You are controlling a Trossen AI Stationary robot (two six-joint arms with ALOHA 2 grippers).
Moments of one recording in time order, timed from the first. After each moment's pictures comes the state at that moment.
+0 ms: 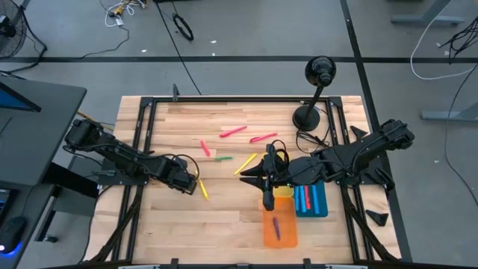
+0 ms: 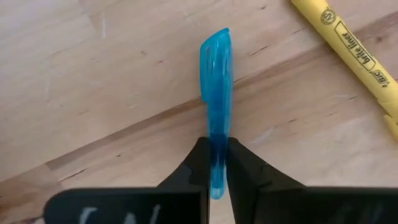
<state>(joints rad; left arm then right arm) -0.32 1.39 0.61 -0.67 -0.08 -1.47 0.42 1.50 1.45 -0.26 0.43 0.36</state>
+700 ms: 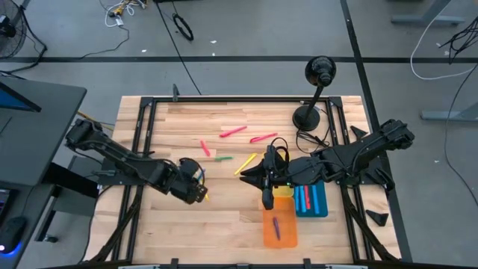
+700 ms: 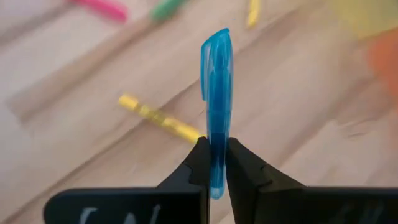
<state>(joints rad) -0.47 1.39 1.01 -0.85 -0.41 -1.36 0.42 1.50 1.45 -0.26 0.44 0.47</state>
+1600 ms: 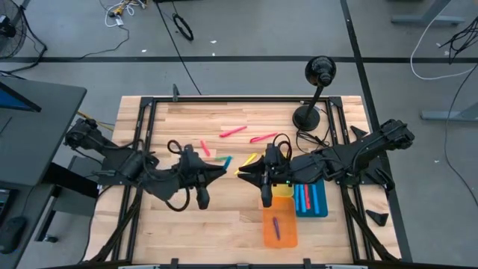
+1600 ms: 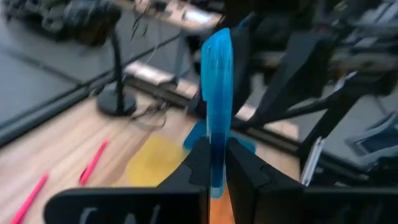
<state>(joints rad) -0.55 1.39 1.48 -0.46 -0.81 -0.56 0.41 1.50 1.45 -0.18 0.46 0.49</state>
